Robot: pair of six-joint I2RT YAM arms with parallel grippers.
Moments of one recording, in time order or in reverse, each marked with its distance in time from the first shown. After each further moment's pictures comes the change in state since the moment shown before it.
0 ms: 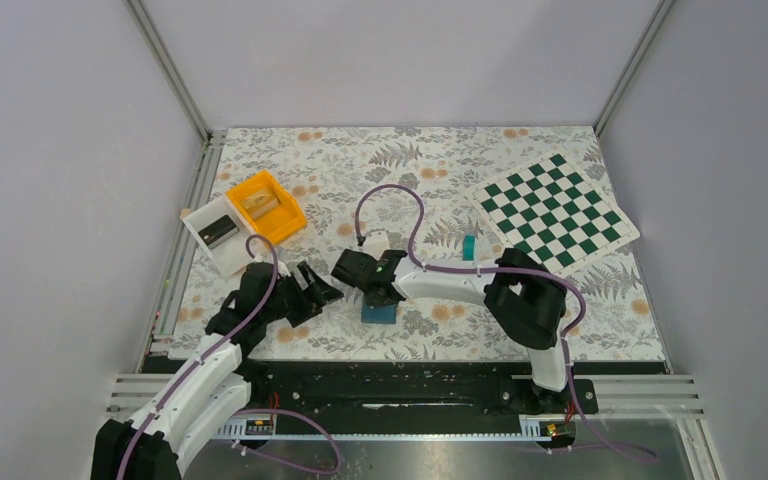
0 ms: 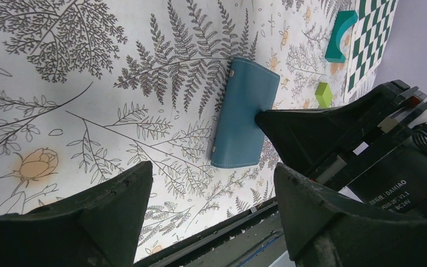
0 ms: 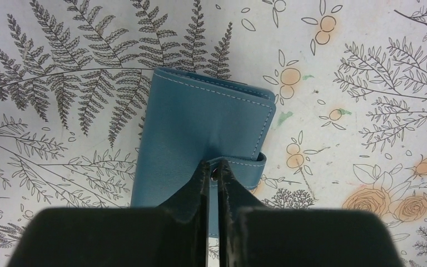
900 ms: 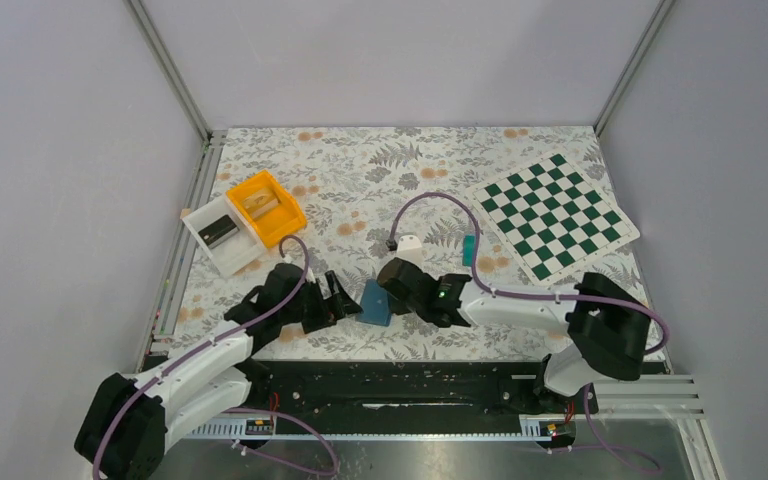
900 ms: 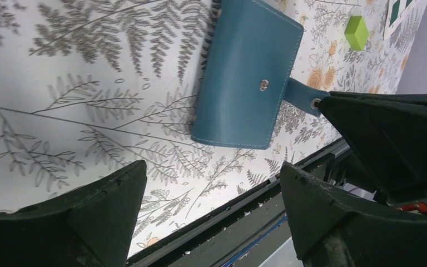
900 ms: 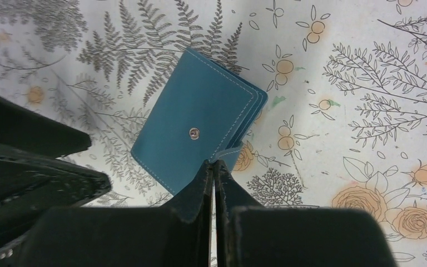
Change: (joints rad) left arm -0.188 0.166 -0.005 0.103 -0.001 0.013; right arm -0.001 -0.406 -0.468 0.435 -0.049 -0.093
